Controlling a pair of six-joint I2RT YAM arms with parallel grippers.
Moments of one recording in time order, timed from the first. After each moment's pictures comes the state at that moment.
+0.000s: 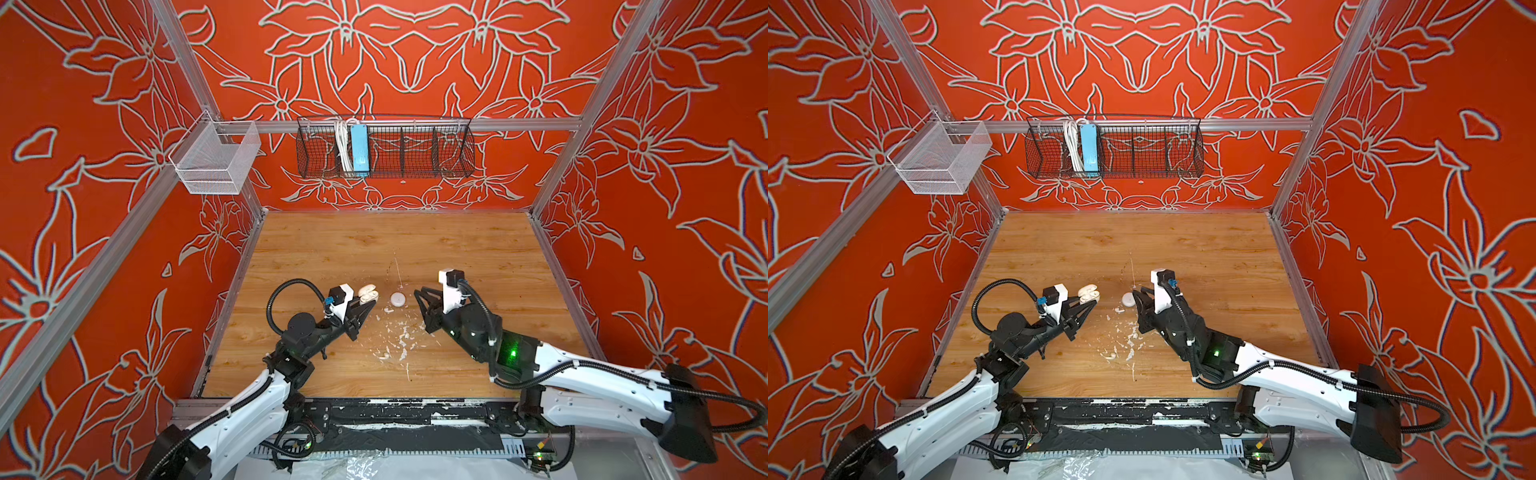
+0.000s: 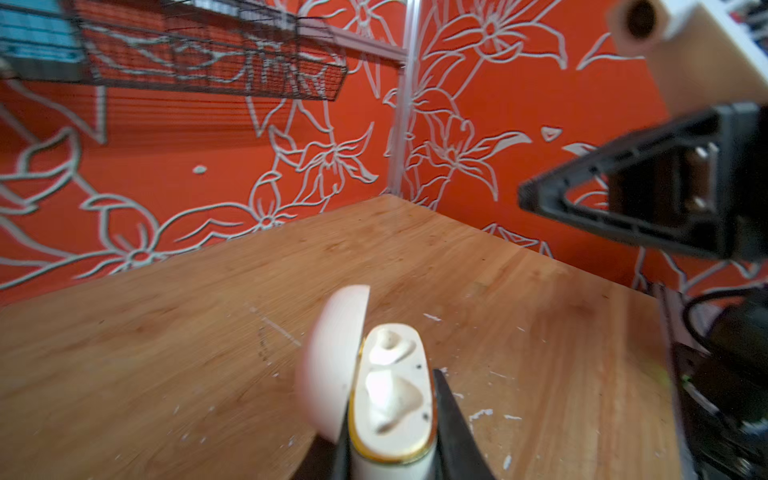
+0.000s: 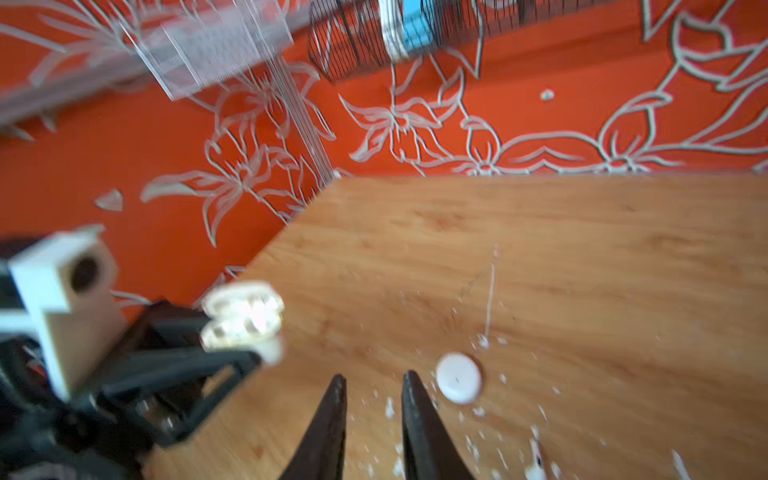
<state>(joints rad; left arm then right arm) -0.46 0.76 0.18 0.58 0.29 -0.11 1.10 1.00 0.64 0.09 0.47 0.48</state>
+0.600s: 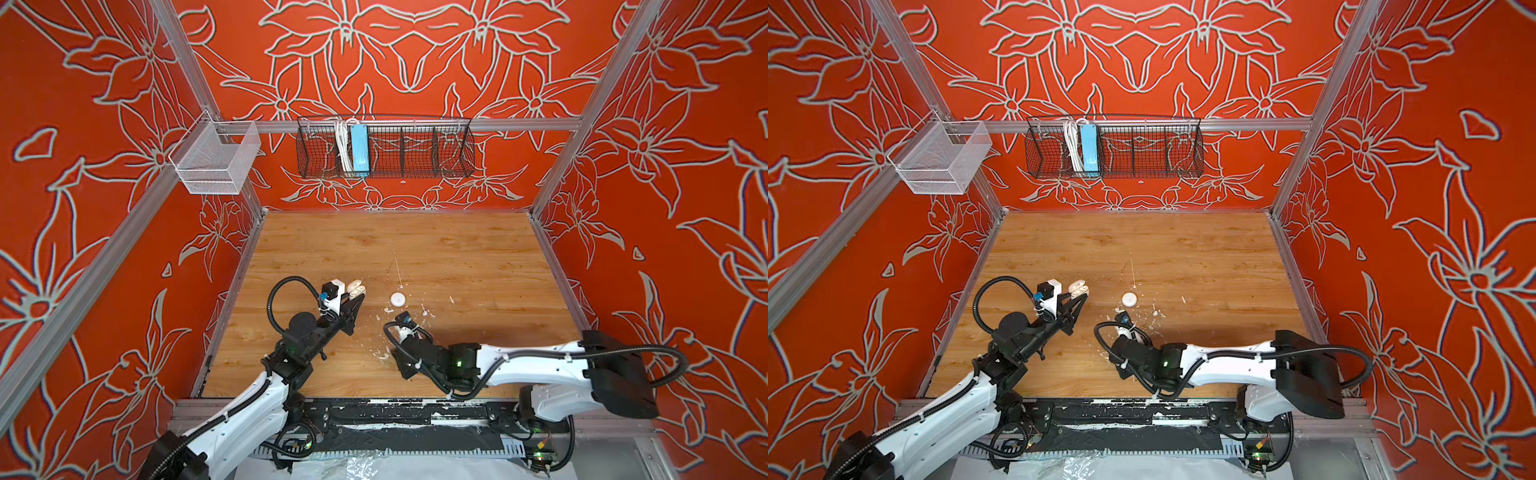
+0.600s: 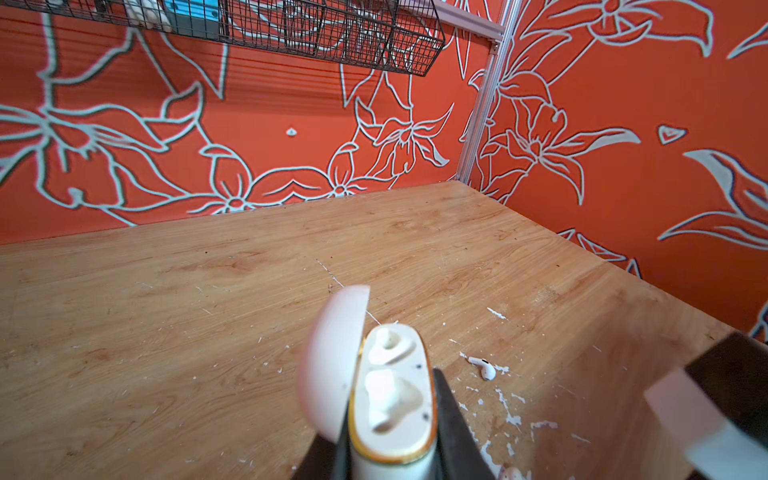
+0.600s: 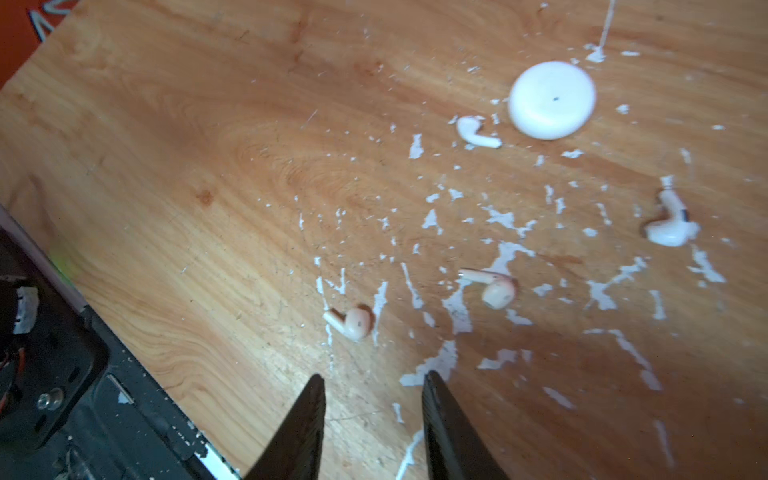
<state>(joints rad) -0.45 0.73 0.18 0.49 0.14 -0.14 1.32 1.45 0.78 -0.21 0.37 0.72</state>
